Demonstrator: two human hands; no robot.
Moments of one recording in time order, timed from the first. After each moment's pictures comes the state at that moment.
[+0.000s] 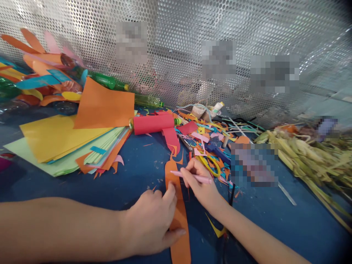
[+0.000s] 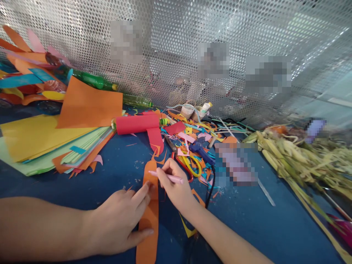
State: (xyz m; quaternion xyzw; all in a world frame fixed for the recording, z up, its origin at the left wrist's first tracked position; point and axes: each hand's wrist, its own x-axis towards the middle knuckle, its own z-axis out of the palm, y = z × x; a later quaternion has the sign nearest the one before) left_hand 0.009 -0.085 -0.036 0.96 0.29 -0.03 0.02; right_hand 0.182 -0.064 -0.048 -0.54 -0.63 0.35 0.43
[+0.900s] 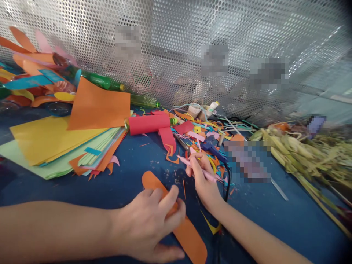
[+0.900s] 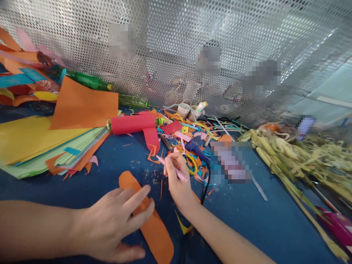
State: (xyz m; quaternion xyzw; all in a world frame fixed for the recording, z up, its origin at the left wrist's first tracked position) left_hand 0.002 -0.083 -0.030 0.98 0.18 0.05 0.02; right_hand 0.187 -0.061 -0.045 -0.53 -0.58 0.29 0.55
